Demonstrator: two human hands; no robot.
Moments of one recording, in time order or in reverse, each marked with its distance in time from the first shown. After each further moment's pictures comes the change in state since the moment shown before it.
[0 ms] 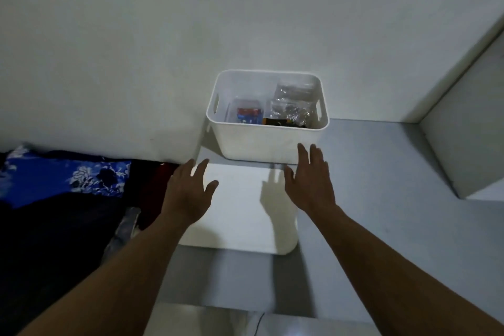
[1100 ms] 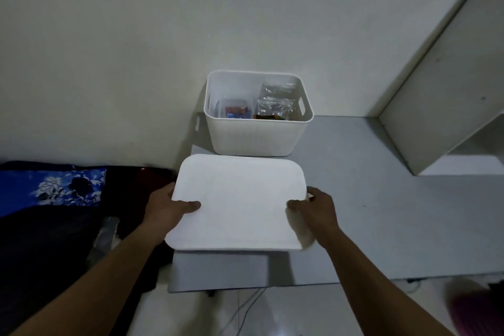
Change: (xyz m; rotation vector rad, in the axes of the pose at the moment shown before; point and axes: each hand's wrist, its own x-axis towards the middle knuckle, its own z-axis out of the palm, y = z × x) left_hand -0.055 -0.051 -0.035 -1.002 -0.201 -0.441; right_hand -0.105 -0.014 -0.006 0.618 0.023 0.580
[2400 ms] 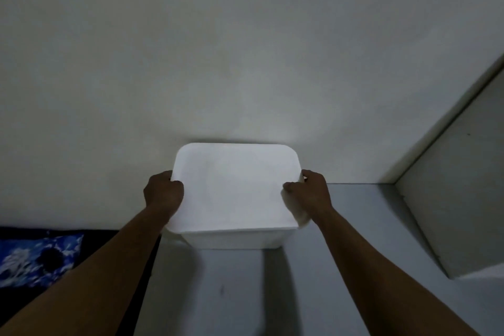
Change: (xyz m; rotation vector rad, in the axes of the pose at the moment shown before) left_hand 0.205 0.208 0.091 0.292 0.369 0.058; right_hand 0.269 -0.168 -0.024 -0.072 0.002 -0.115
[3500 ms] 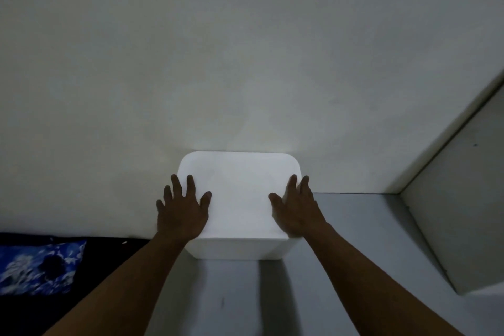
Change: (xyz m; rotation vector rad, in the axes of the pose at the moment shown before) left_hand -0.007 -0.020 0.033 0.723 -0.154 0.267; right_hand -0.013 0.000 0.021 -0.553 -0.227 -0.219
